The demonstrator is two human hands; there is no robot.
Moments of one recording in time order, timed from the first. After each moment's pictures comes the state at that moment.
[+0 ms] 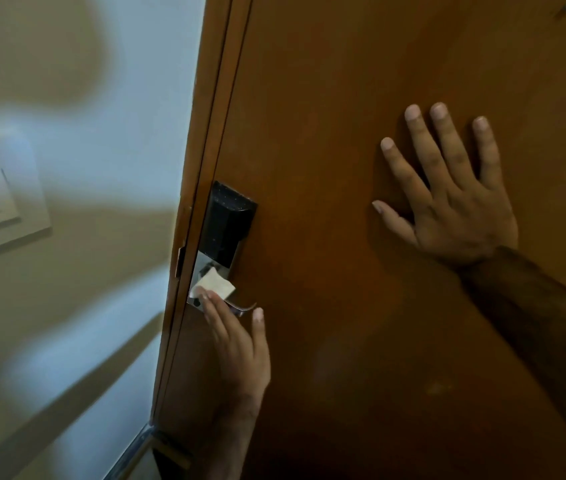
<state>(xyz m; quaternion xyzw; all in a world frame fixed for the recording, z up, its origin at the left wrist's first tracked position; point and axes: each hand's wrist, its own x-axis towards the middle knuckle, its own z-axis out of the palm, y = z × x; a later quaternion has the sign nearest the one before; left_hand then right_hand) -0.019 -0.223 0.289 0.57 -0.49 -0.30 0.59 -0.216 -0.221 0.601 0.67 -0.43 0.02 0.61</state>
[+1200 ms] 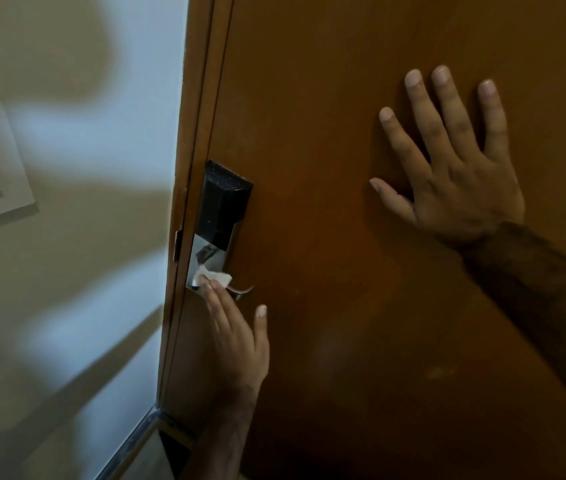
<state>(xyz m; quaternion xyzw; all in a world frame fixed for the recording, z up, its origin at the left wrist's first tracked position) -0.026 -0.218 0.269 0.58 -0.54 -0.25 0.56 -0.213 -0.218 0.603 0.67 -0.43 0.02 0.60</state>
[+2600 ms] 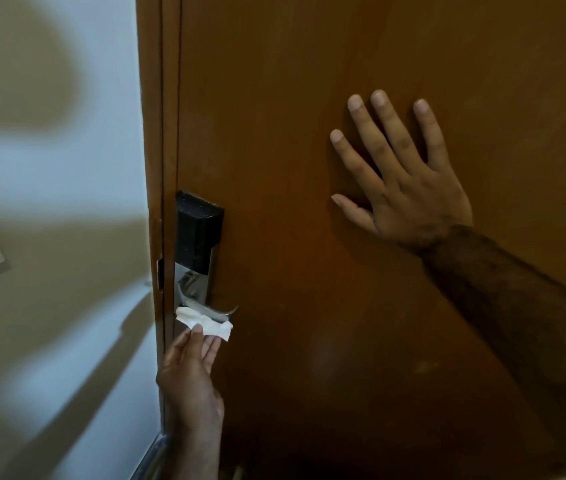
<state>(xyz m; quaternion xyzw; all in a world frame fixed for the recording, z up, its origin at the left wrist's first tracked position) 0.029 -0.199 0.311 0.44 -0.06 -0.56 0.69 -0.208 -0.219 0.603 0.67 -0.45 0.01 0.60</state>
